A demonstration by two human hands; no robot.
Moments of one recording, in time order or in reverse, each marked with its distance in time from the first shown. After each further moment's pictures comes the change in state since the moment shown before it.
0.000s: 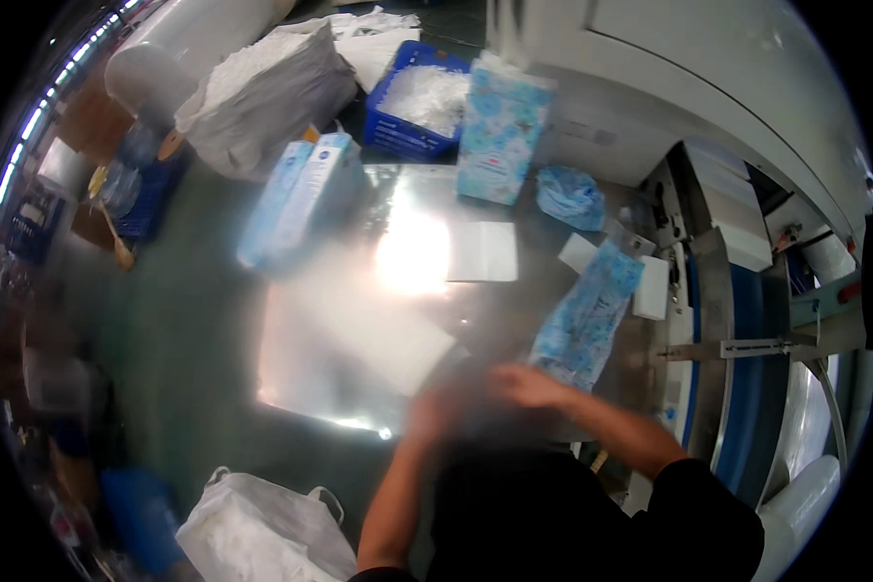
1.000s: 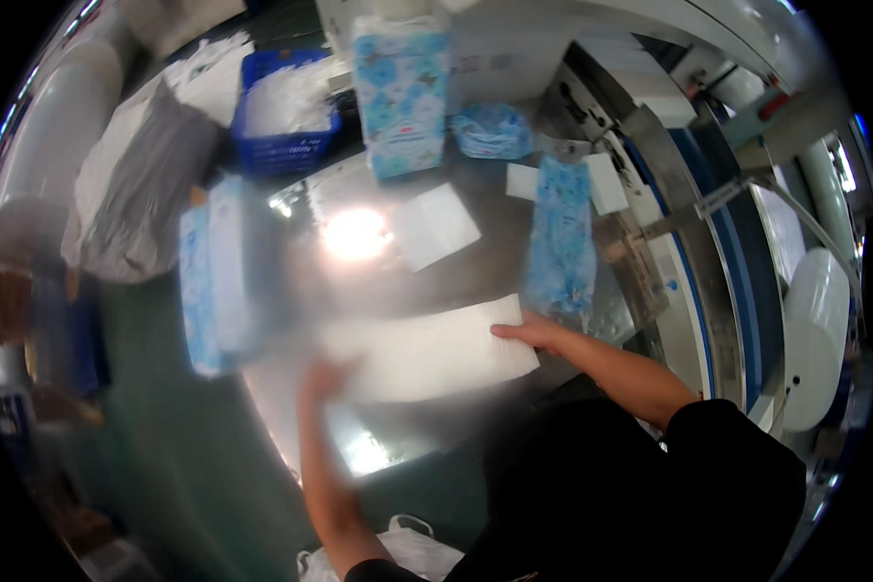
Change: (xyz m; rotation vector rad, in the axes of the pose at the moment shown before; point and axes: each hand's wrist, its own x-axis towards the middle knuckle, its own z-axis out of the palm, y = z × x) left_hand 0.186 -0.218 -0.158 -0.036 -0.399 -0.149; right_hand 0.046 -0.044 0.020 0.634 0.532 0.706
